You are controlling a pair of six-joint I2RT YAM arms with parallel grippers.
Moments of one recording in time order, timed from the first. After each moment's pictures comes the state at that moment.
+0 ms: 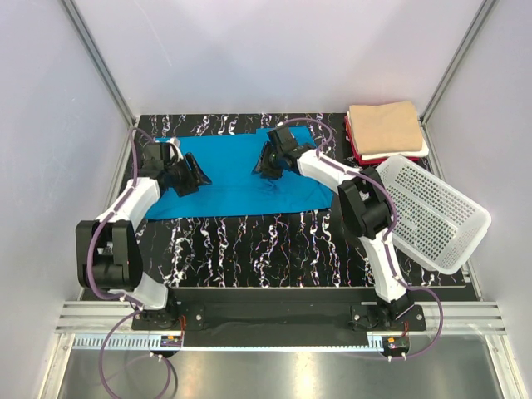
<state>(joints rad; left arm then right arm) 0.00 1.52 1.03 -0.37 0.35 -0.49 0.59 2.28 1.83 -0.35 -0.12 0.86</state>
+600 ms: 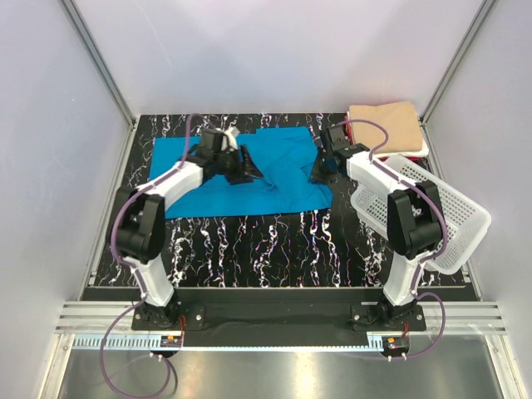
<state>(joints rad) -0.28 1.75 1.23 -0.23 0.50 -0.60 0.37 1.87 1.45 -0.52 -0.04 0.69</state>
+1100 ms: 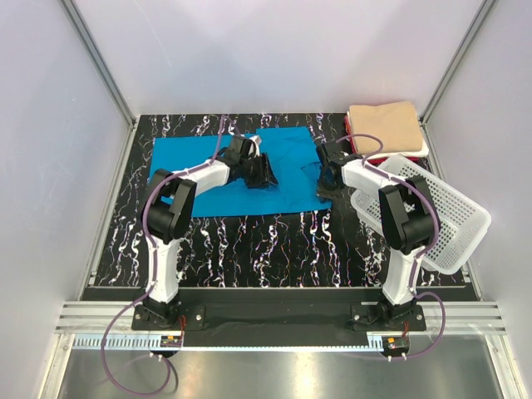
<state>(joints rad) -0.44 2.08 1.43 -0.17 0.41 -0.59 0.38 1.93 1.33 -0.57 0.10 0.60</state>
